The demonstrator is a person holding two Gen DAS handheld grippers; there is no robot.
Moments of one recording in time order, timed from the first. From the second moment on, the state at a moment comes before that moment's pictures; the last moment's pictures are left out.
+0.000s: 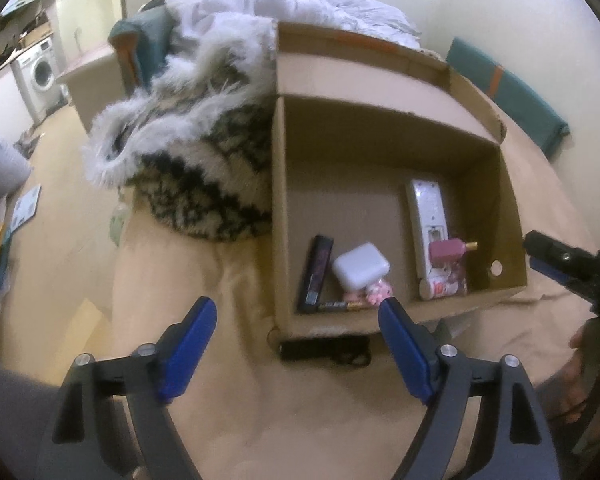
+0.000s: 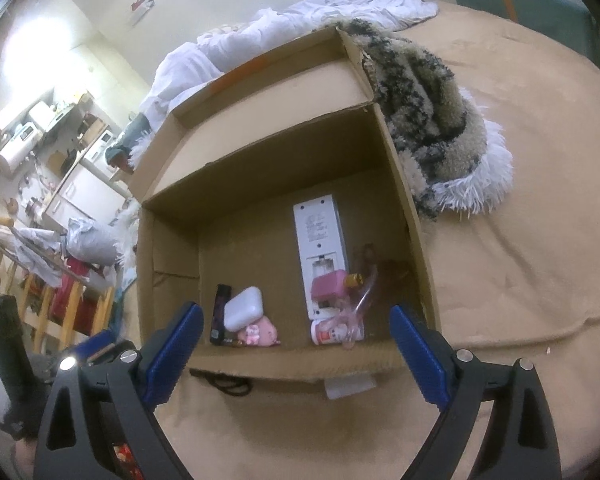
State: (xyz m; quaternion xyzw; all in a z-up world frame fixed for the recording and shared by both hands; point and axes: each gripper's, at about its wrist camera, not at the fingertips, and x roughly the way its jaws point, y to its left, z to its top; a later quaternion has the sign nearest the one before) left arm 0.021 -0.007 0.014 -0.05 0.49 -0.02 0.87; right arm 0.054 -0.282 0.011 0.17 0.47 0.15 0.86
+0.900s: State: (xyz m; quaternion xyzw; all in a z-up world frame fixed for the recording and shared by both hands) left arm 0.037 -0.056 -0.097 -0.02 0.58 0.01 0.81; right arm 0.018 -0.291 -0.028 0.23 0.54 0.11 0.80
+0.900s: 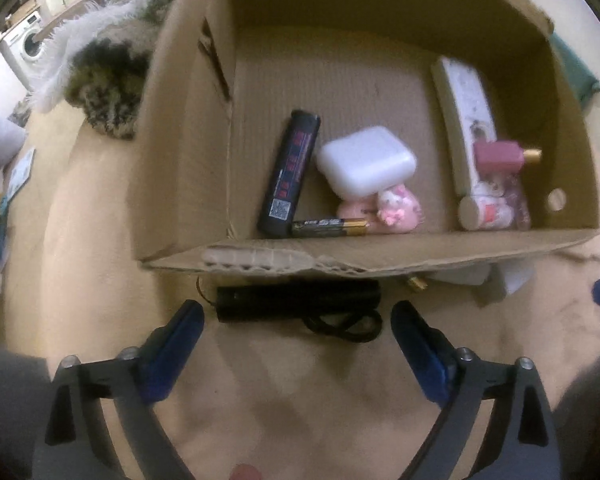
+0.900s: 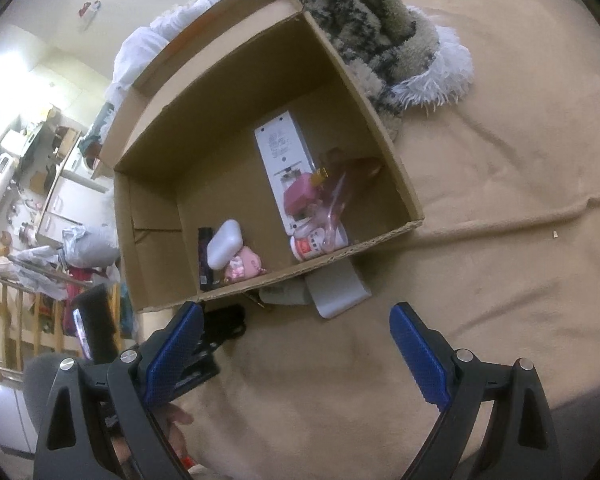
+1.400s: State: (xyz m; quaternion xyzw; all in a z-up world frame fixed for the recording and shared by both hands) left arm 0.050 -0.050 -0.112 -0.04 0.60 0.00 0.80; right arm 0.043 -0.272 -0.073 0.12 0.64 0.07 0.76
